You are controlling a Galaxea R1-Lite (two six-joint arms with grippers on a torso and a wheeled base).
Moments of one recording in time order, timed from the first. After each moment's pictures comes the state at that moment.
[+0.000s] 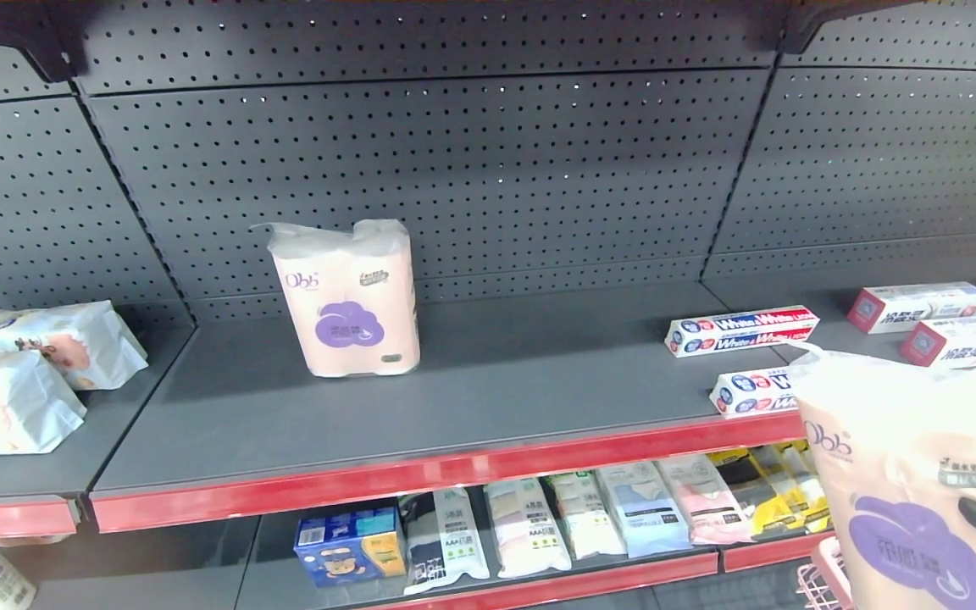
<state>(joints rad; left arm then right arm) 0.00 0.00 0.00 0.00 0.00 0.00 0.00 0.74 -0.53 0.13 0.35 -0.32</state>
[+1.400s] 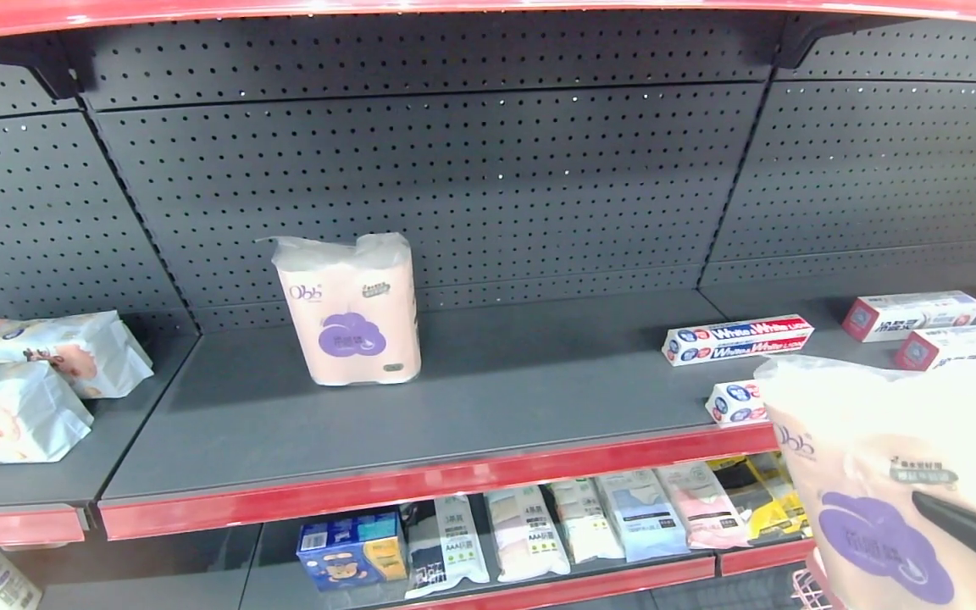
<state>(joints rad) 0.01 0.02 0.00 0.00 0.00 0.02 0.05 0.80 -0.44 -0.04 0.33 -0.36</state>
